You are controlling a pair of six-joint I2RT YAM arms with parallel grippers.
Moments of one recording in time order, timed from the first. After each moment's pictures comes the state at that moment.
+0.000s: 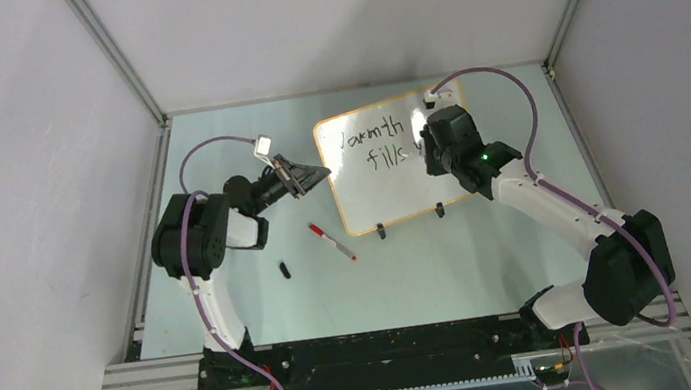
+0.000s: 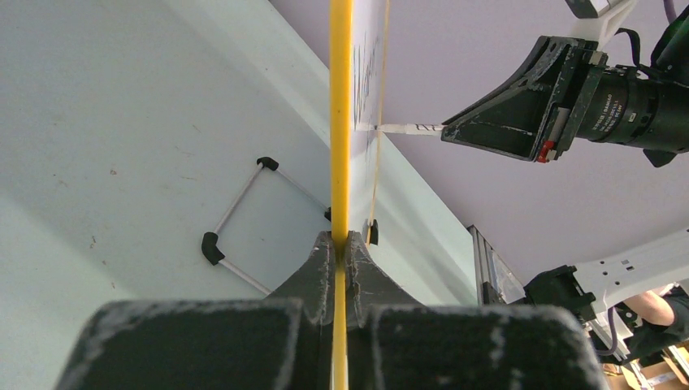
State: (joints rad) left arm -0.17 1.97 0.69 1.49 0.89 -0.93; right arm 0.51 1.38 1.11 -0.38 0.26 0.28
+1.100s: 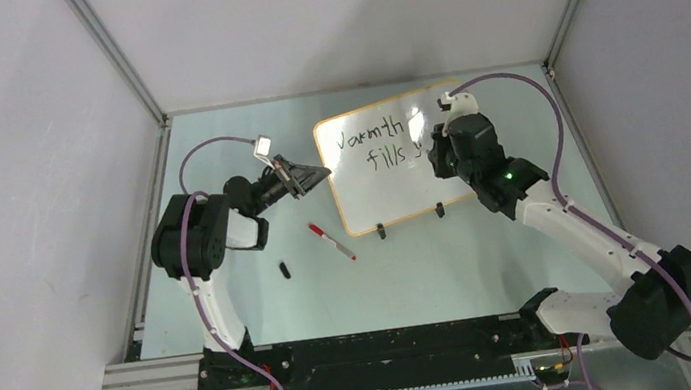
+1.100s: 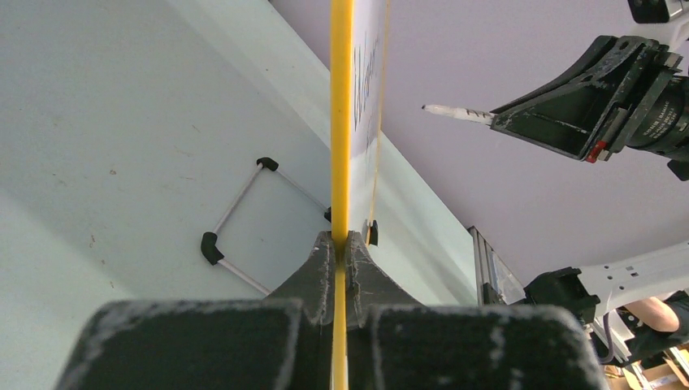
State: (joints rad) left arm -0.17 1.97 0.69 1.49 0.88 -0.93; right arm 0.52 1.21 1.02 -0.31 0.23 0.27
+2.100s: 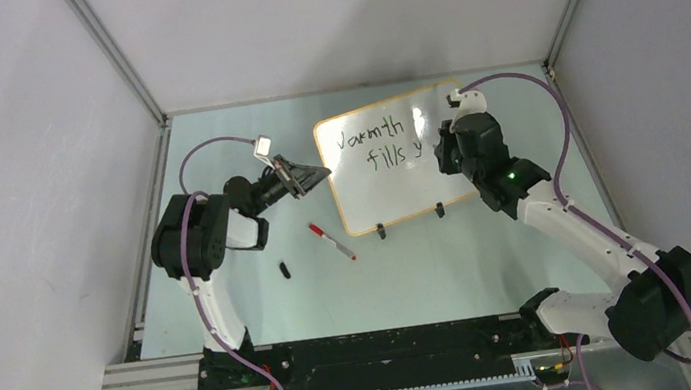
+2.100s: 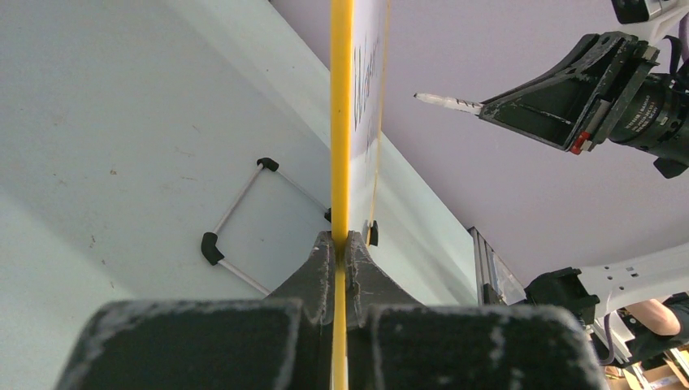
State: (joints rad) left arm -0.17 1.97 0.69 1.49 0.88 -0.93; right arm 0.48 1.19 0.98 -0.25 0.25 0.29
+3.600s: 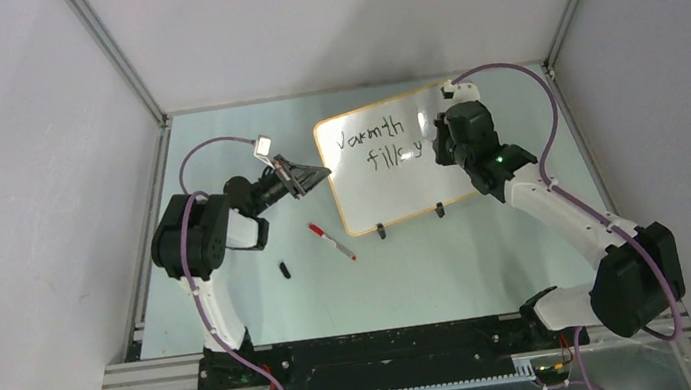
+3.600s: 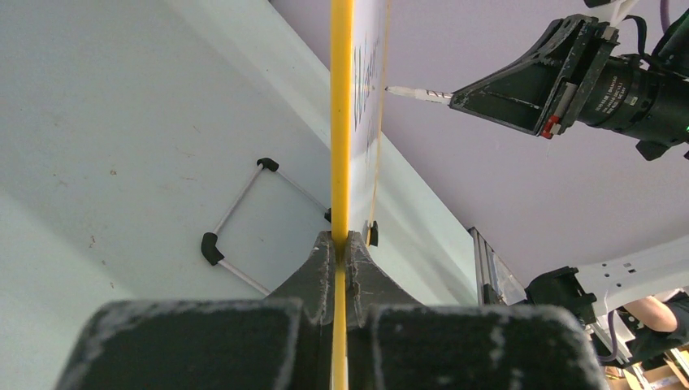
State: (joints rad) left arm -0.18 1.97 0.69 1.49 0.88 -0.93; right arm 0.44 1.32 1.06 -0.26 0.25 0.29
